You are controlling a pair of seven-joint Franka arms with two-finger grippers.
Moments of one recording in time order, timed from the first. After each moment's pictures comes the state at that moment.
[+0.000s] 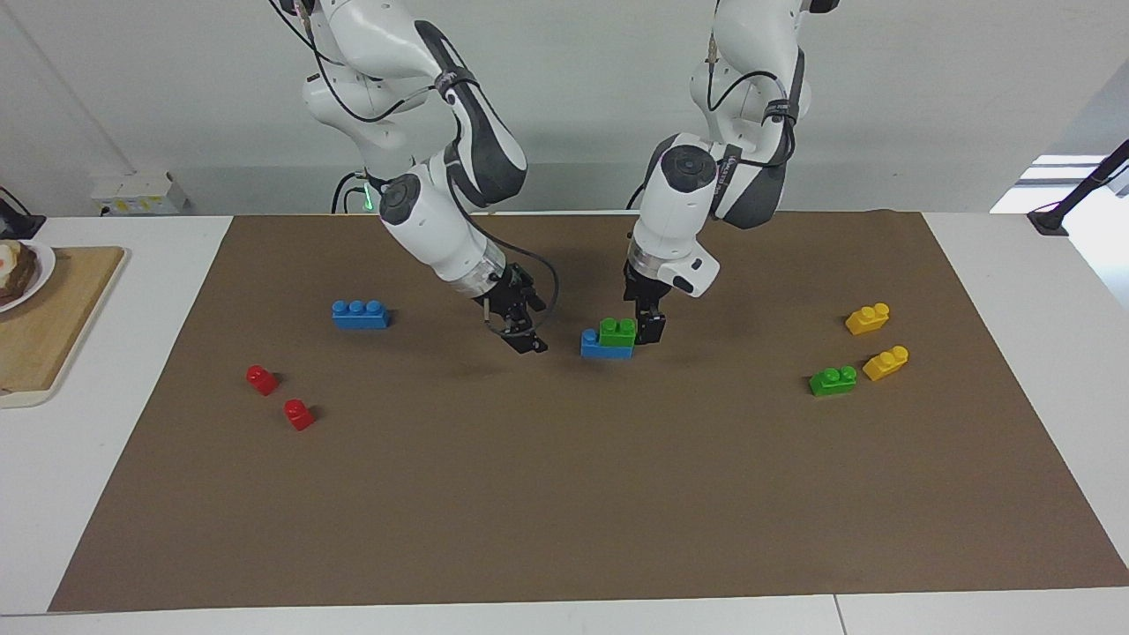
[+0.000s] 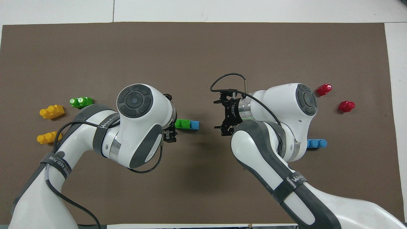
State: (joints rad) left arm -0.53 0.18 -0.06 -1.97 -0.07 2.17 -2.14; right arm 0.37 0.21 0.12 -2.02 0.66 2.42 1.58
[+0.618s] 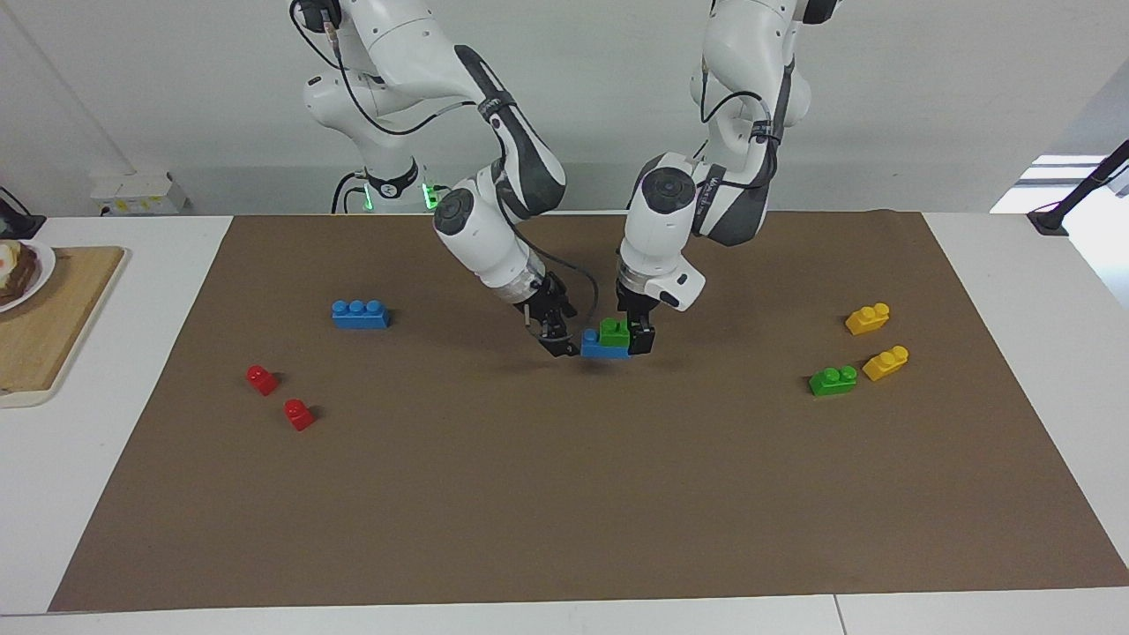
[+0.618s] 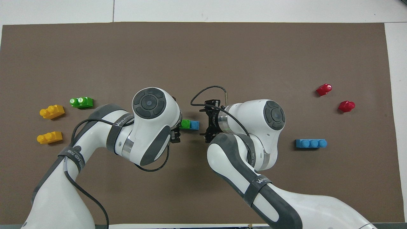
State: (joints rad) left arm -0.55 0.24 -0.06 -1.97 -0.04 2.21 -2.18; right arm 0.47 0.30 0.12 -2.04 0.70 2.57 1.60
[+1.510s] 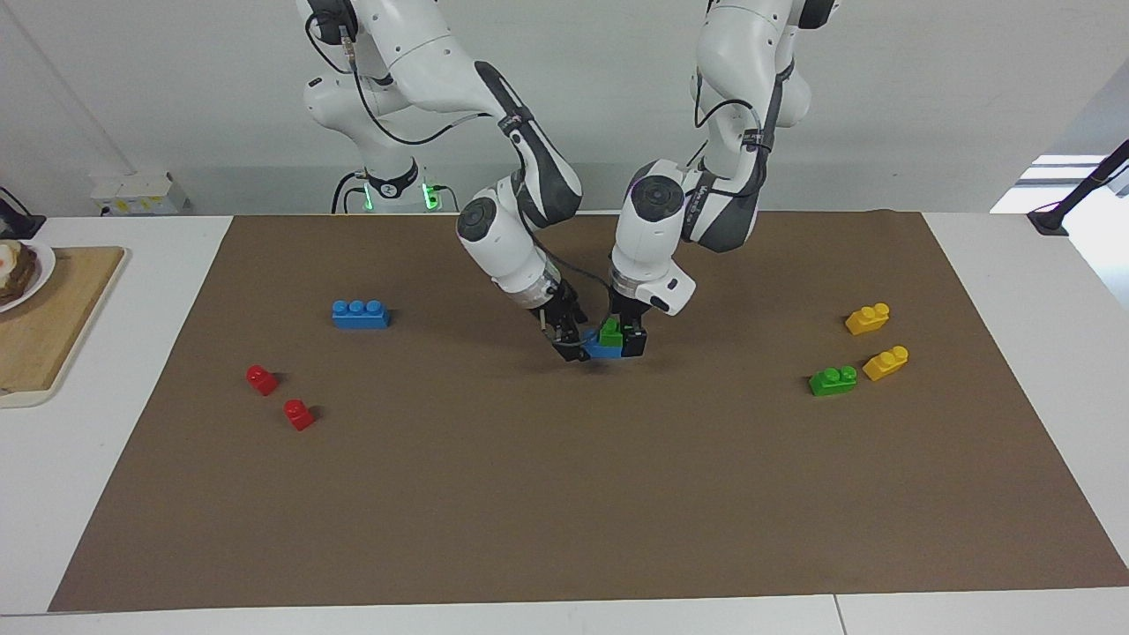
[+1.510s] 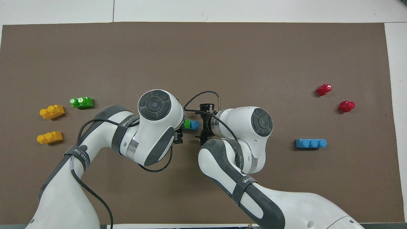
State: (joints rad) left arm -0.55 0.25 -0.06 -1.97 -0.04 2.23 -2.19; right arm 0.52 0.35 0.12 -2.04 0.72 2.64 1.60
